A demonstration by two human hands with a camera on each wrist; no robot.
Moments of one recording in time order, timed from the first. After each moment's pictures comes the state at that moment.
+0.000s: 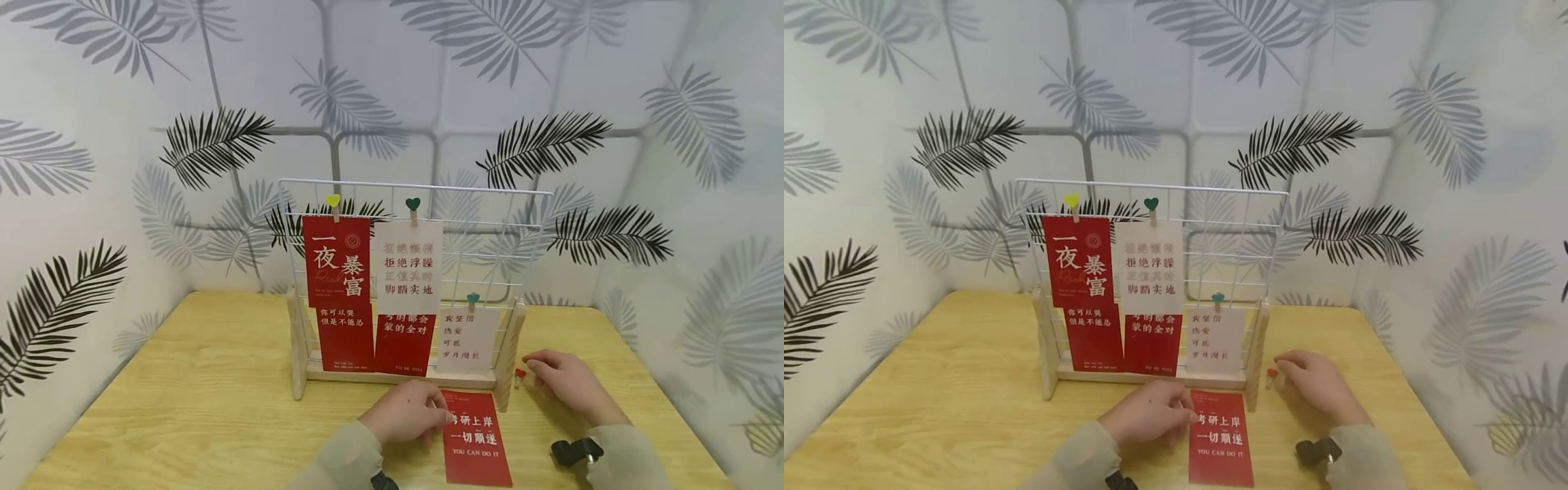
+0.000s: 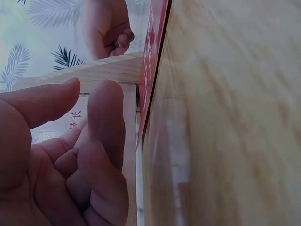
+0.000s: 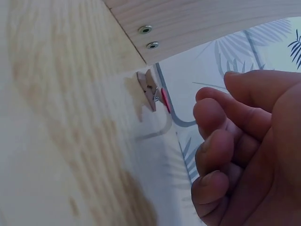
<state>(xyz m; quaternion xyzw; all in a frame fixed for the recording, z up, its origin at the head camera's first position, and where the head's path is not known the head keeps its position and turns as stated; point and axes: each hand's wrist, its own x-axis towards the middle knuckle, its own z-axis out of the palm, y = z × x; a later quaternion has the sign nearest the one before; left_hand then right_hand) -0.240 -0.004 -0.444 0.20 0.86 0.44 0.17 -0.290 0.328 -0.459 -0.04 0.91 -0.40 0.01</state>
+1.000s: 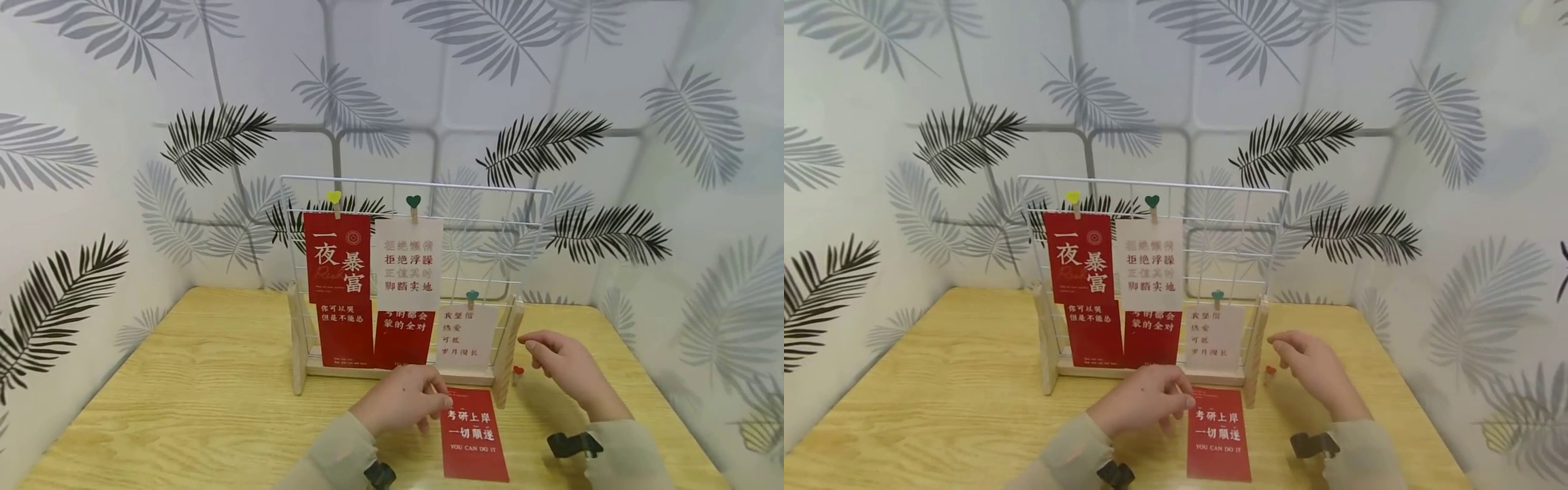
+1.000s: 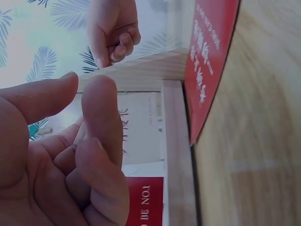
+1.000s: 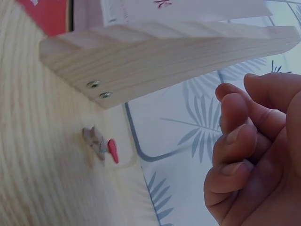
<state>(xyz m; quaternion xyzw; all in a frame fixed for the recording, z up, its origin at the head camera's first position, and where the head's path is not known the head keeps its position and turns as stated) -0.234 -0.012 -0.413 0.21 0.85 0.45 0.17 -0.277 0.311 -0.423 -0.06 0.90 -0.43 -0.03</state>
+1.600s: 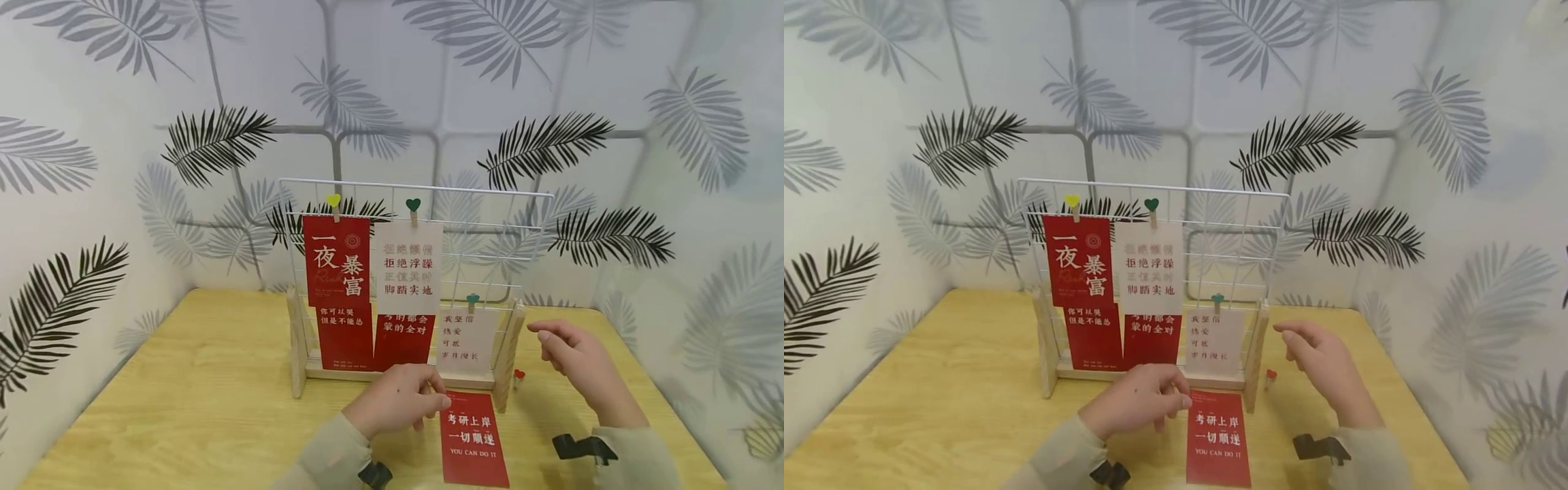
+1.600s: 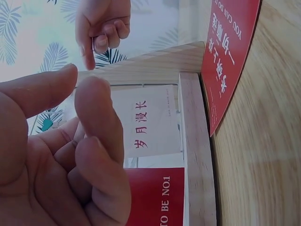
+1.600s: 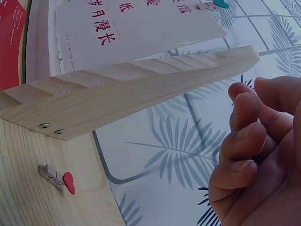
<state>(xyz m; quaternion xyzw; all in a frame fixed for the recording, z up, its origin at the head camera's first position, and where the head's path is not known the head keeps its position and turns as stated) -0.233 -0.017 -0.404 0.22 0.85 0.46 0.16 -0.259 0.309 -0.394 -0.08 0.86 -0.50 -0.07</state>
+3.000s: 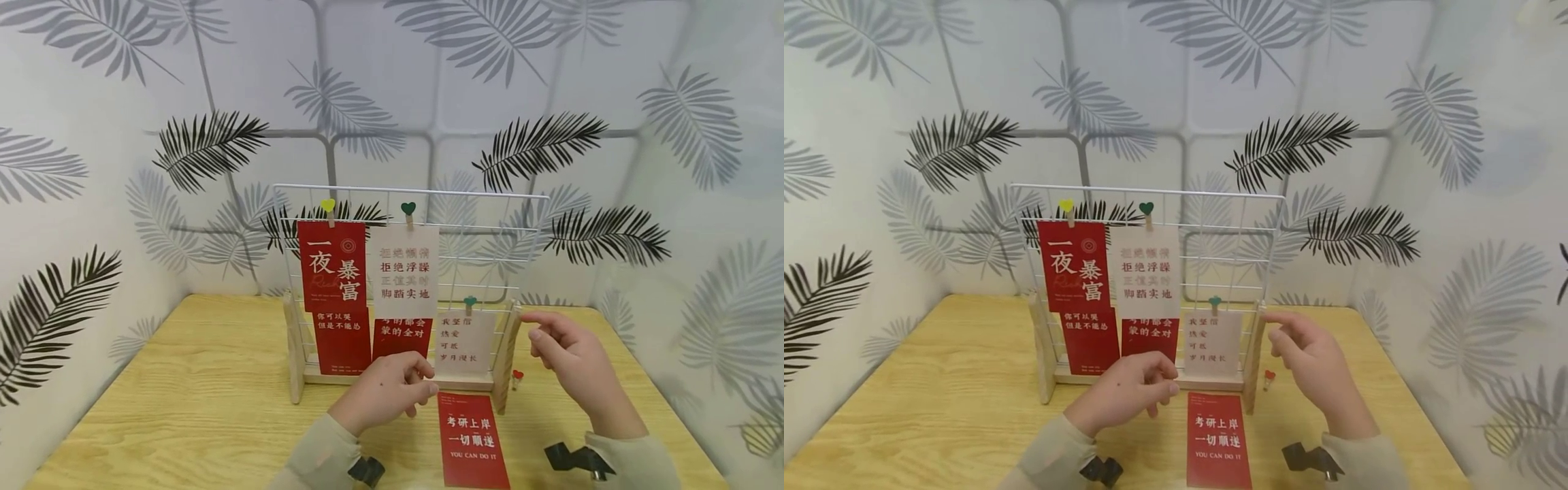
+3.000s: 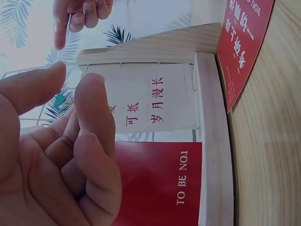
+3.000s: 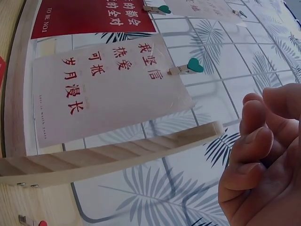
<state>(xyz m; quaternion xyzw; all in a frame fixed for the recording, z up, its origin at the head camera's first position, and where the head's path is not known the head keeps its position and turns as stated) -0.240 -0.032 -0.392 0.21 0.84 0.49 0.13 -0.235 0.277 -0.364 -0.15 0.85 -0.48 -0.16</state>
